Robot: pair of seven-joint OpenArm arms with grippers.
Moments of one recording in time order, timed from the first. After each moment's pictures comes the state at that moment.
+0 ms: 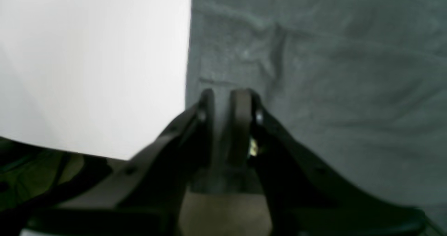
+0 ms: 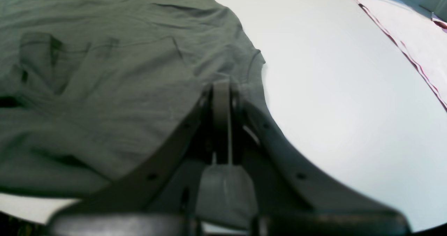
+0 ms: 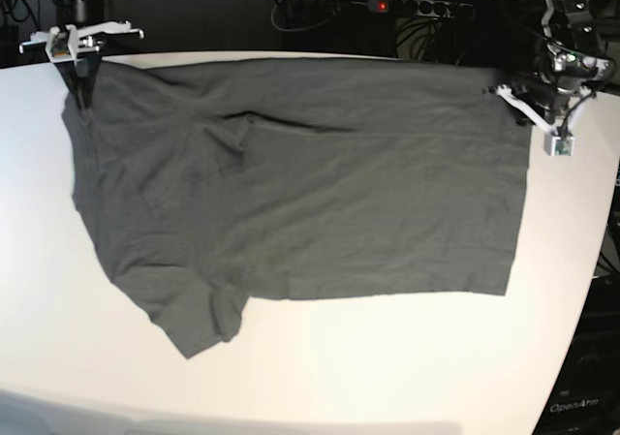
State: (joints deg) left arm 25.1 -14.4 -22.9 103.9 -16.5 -12.5 49.3; right arm -31.0 -9.2 51.4 89.2 -25.1 40.0 38.2
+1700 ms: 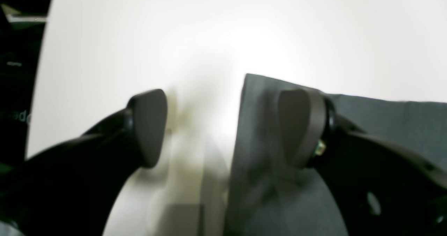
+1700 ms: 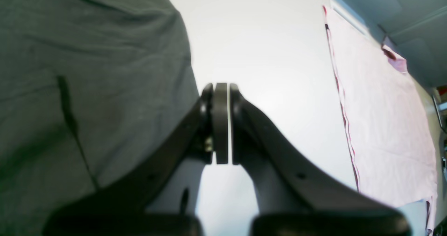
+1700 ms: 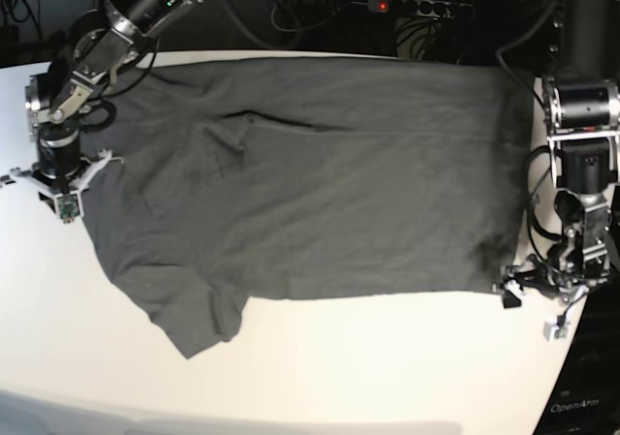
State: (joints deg) left arm -34.7 -24.0 0.4 38.4 -16.3 -12.8 32.7; right arm -1.2 -9.2 49.0 98.7 -51.1 40.7 2.2
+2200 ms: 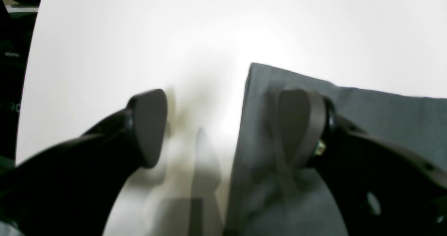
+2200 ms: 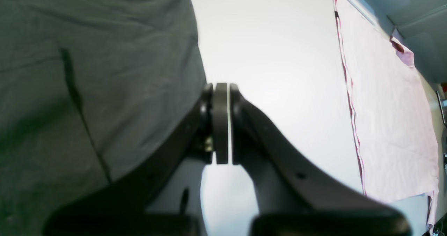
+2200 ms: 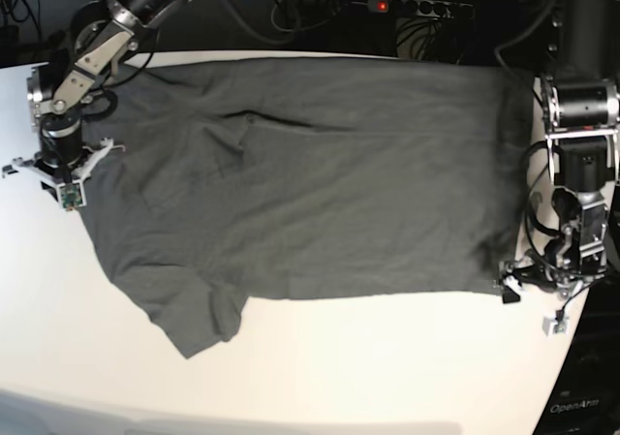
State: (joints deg) left arm -34.6 -23.4 0.4 37.4 -16.2 -12.6 32.2; right arm -3.2 -9.2 49.0 98.6 -51.2 40.7 2.2
